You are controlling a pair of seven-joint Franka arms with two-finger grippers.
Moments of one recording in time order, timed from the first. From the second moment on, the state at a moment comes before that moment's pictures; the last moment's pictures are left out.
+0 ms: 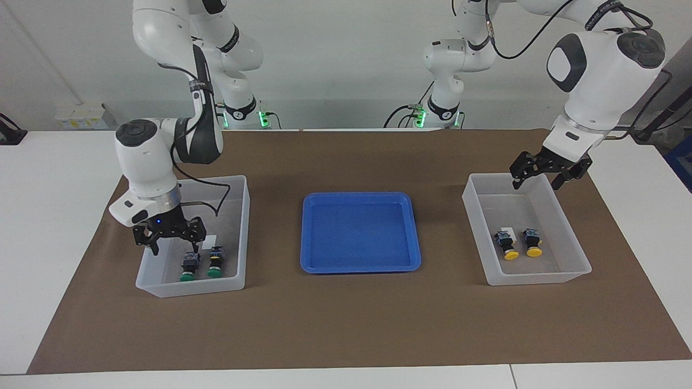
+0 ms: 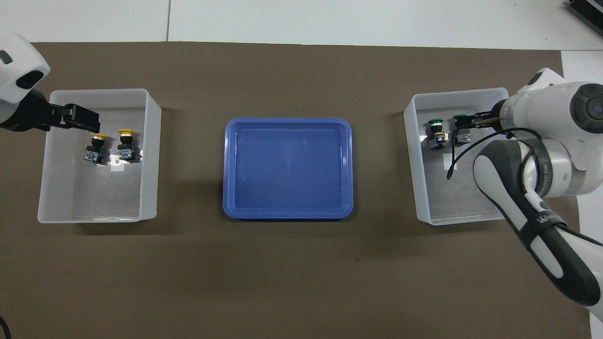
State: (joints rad) left arm -0.05 0.13 0.00 -1.58 0.00 1.75 0.06; right arm -0.04 0.22 0.02 -1.87 -0.14 2.32 -0.04
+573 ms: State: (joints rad) left arm -0.05 0.12 0.00 -1.59 0.00 1.77 0.06; right arm -0.04 -0.01 0.09 -1.82 -0.09 1.91 0.05
